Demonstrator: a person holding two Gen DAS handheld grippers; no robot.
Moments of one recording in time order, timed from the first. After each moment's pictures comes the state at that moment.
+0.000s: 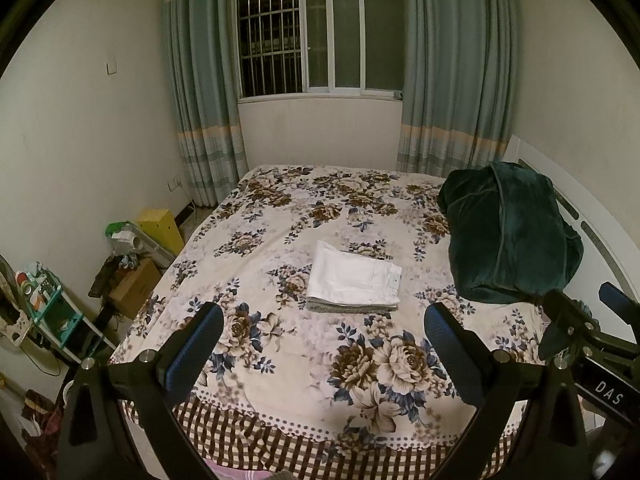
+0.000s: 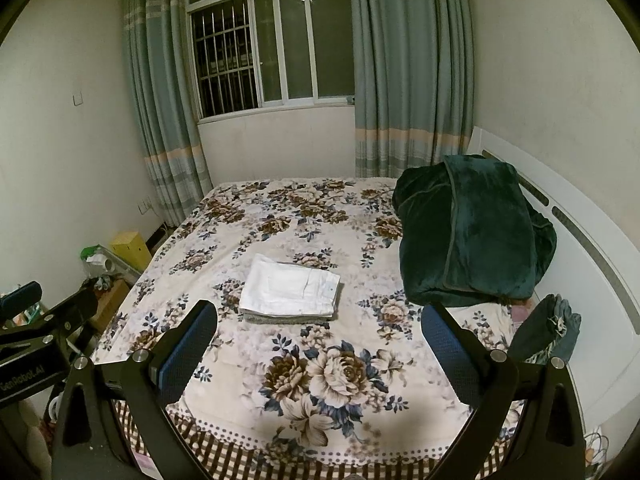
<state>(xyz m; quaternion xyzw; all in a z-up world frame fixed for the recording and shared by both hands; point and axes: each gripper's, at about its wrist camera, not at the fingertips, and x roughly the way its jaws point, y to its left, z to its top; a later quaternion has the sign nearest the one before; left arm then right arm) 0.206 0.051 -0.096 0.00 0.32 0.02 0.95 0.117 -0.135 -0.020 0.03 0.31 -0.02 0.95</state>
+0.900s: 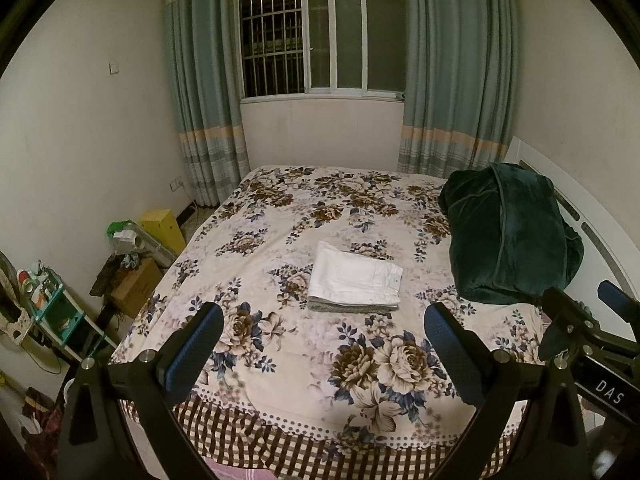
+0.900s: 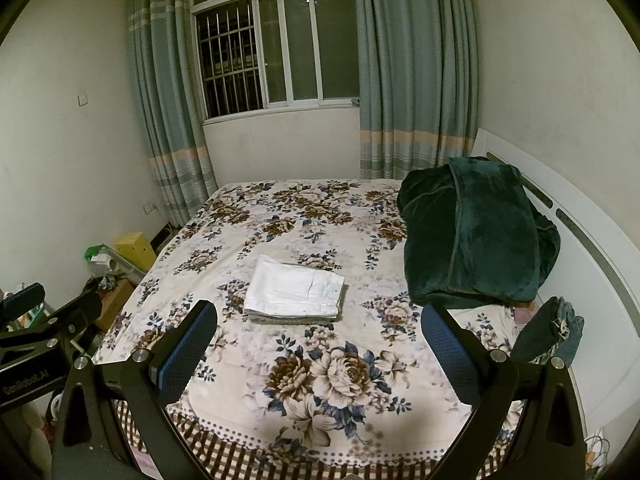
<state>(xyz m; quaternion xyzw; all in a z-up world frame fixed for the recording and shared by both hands) 0.207 0.050 -0.094 0.00 0.32 0.02 0.95 0.115 -0.132 -0.022 0.03 0.31 -0.02 0.95</state>
